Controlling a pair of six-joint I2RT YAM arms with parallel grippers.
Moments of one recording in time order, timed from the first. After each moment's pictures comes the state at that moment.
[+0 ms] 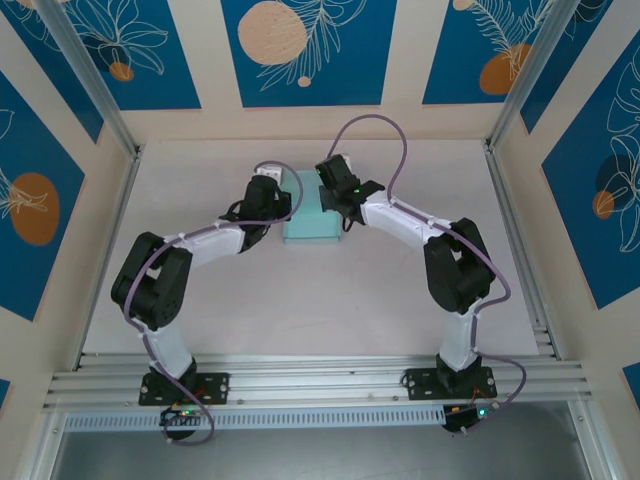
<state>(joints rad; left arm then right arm) -0.51 1.79 1.08 0.17 -0.16 -0.29 0.63 1.92 1.49 -0.41 0.38 0.33</state>
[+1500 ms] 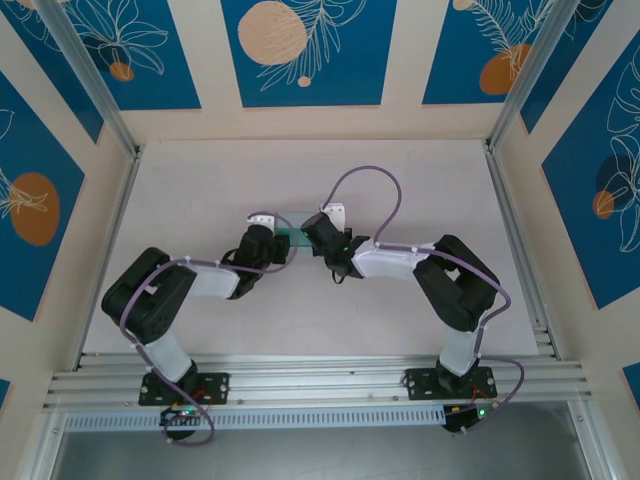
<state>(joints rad) -0.59 1.68 0.62 0.51 -0.21 -0.36 0.82 1.82 1.06 -0.10 0.54 0.58</state>
